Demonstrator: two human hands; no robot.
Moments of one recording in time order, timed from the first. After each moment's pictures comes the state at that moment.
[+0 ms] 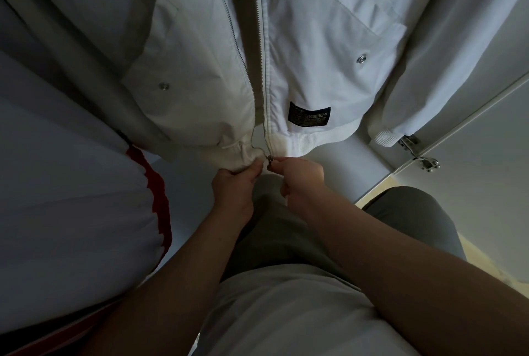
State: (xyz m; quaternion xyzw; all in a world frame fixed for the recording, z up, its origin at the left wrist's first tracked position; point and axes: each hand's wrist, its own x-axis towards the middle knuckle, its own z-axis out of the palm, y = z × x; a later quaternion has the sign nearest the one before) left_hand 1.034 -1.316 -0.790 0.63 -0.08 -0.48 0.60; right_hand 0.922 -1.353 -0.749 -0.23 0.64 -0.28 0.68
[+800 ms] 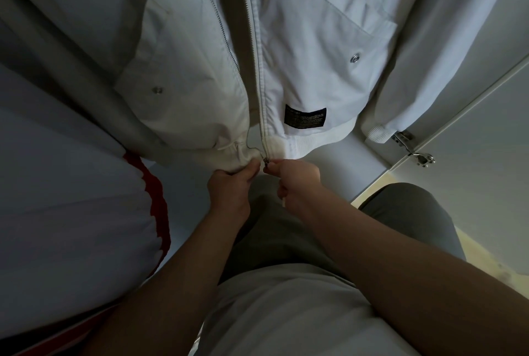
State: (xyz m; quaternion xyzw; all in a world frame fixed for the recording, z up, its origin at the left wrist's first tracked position) left_hand 1.031 -1.316 -0.789 0.64 -0.09 -0.47 0.60; right_hand 0.916 -1.345 -0.734 -0.18 0.63 -0.28 0.70
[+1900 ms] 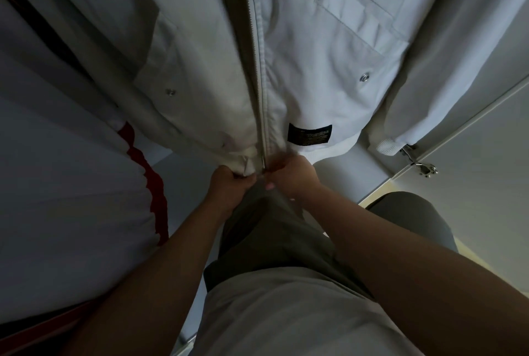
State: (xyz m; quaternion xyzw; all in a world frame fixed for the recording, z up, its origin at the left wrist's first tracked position) left_hand 1.065 -1.319 -0.799 0.73 -0.34 -0.44 0.39; right_hand 0.913 -1.370 -0.753 -0.61 0.61 -0.08 0.50
